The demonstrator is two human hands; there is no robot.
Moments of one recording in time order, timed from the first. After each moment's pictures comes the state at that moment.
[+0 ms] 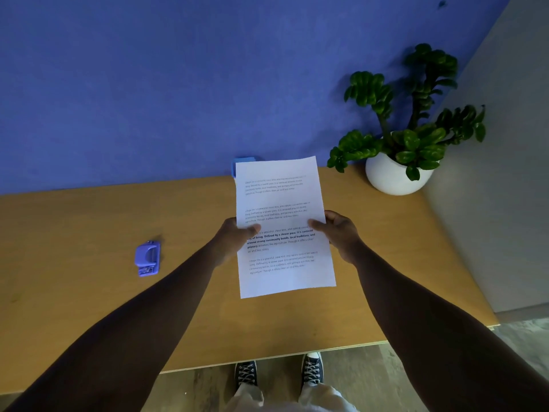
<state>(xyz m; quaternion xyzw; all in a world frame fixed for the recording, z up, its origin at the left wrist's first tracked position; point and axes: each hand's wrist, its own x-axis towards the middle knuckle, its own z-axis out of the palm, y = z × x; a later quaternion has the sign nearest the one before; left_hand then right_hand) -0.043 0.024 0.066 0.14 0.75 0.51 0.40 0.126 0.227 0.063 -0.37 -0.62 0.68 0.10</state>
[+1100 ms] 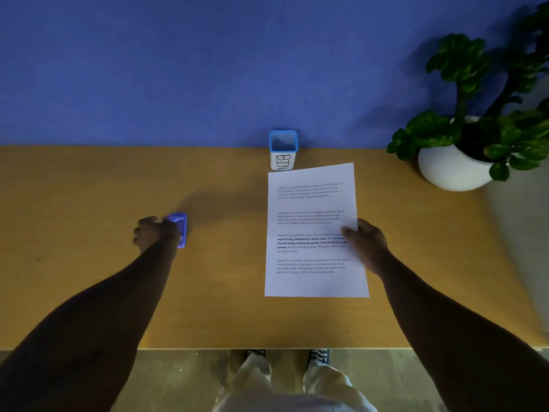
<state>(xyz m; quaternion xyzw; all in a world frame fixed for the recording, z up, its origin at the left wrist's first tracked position) -0.163 -0.147 -0.030 -0.24 0.92 0.32 0.04 0.104 0.198 0.003 -0.48 -0.63 0.61 0.06</state>
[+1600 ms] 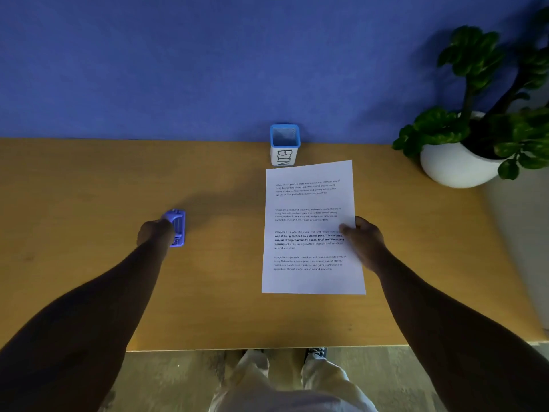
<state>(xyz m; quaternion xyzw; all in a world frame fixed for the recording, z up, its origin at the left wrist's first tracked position) -0.183 -0.161 -0.044 -0.25 0.90 0.32 0.17 0.090 0.187 0.000 -0.50 -0.63 0.59 0.05</state>
